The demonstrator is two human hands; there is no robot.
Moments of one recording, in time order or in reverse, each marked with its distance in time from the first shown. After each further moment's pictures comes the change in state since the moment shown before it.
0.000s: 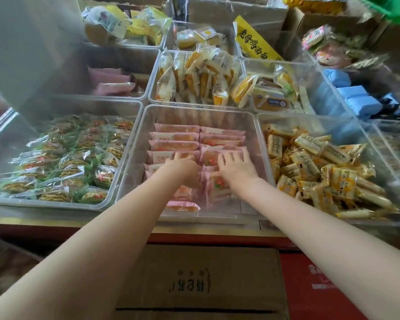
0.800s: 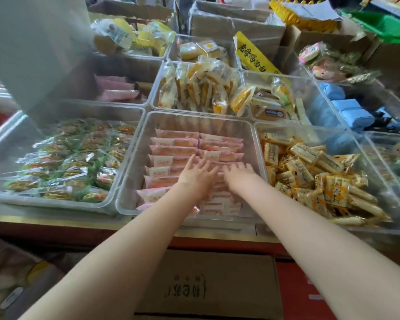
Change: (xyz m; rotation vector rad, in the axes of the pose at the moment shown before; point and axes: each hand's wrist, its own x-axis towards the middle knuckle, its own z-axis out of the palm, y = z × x) left_hand -0.010 0.035 0.013 0.160 0.293 0.145; right_hand 0.003 0.007 -0.009 0.109 -0.270 0.129
